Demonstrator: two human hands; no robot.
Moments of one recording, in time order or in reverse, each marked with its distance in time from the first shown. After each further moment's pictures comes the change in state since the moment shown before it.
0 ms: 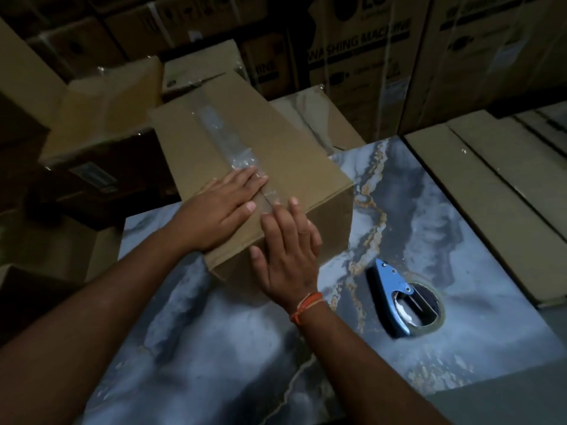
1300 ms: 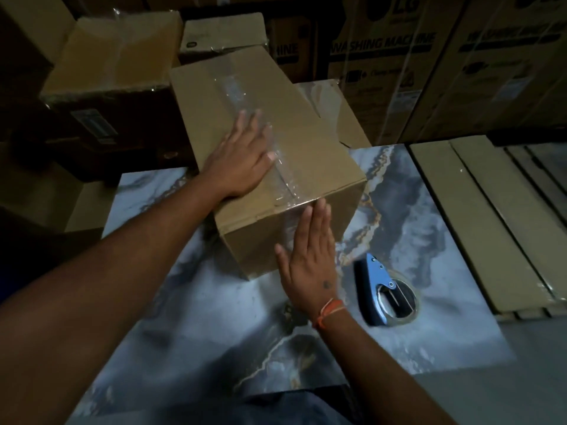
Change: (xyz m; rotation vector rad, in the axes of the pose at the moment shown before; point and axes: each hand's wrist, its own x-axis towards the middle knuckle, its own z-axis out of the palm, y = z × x) left_hand 0.031 0.003 0.001 -0.050 0.114 -0.243; right_hand -0.039 0.022 -0.018 0.092 -0.306 0.068
